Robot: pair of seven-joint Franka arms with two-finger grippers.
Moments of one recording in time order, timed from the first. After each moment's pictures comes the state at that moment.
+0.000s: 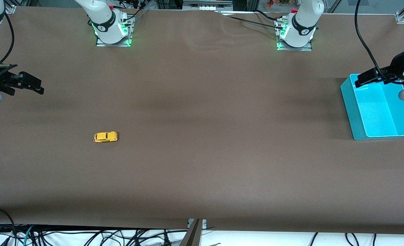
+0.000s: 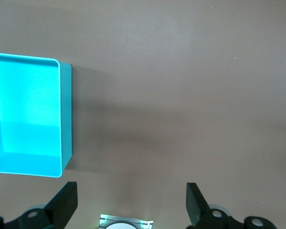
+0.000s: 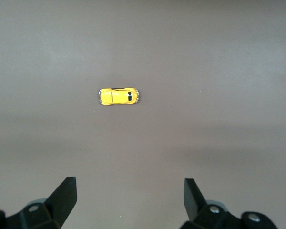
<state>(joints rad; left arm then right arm) 0.02 0.05 0.01 -1.55 -0.04 1.45 -0.13 -0.01 0.06 -0.01 -1.60 0.00 1.63 -0.08</state>
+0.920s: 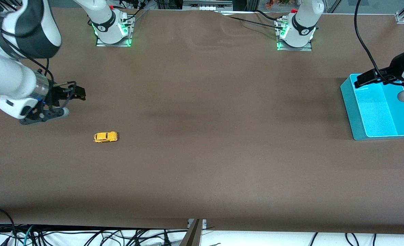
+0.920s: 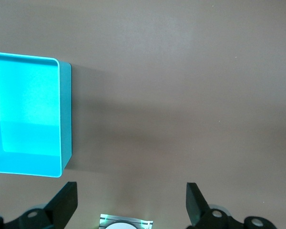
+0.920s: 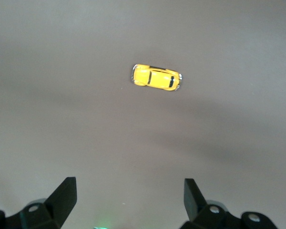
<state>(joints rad) 0.02 0.06 0.01 -1.55 -0.04 1.45 -0.13 0.13 0.23 0.00 -1.61 -0.01 1.61 -0.21</state>
